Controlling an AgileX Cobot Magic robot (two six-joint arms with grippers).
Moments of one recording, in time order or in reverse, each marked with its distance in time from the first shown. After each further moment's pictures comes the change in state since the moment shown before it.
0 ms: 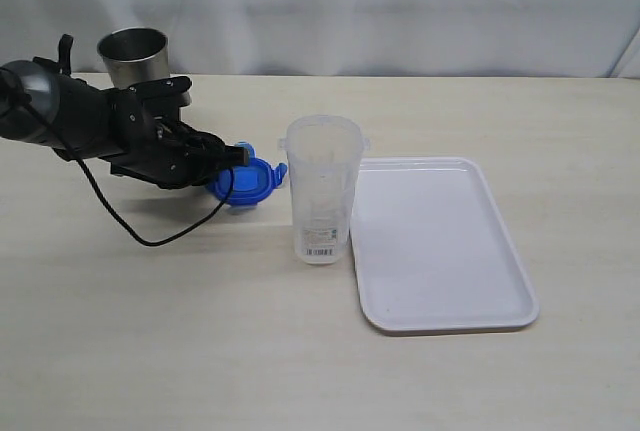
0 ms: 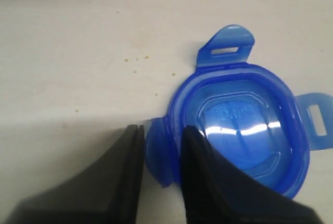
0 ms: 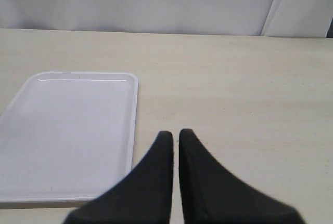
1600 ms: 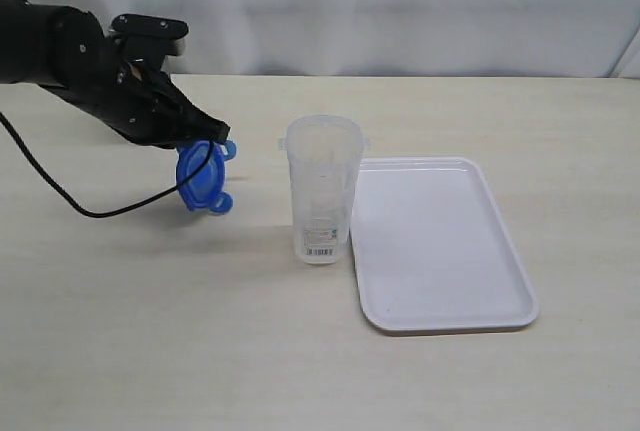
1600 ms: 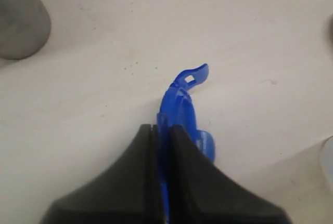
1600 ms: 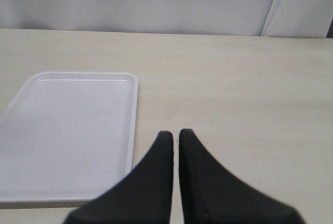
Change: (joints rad) left arm 0.000 -0.258 -0.009 0.290 0.285 0.030; right arm 0.000 0.000 0.000 0.000 0.000 0.000
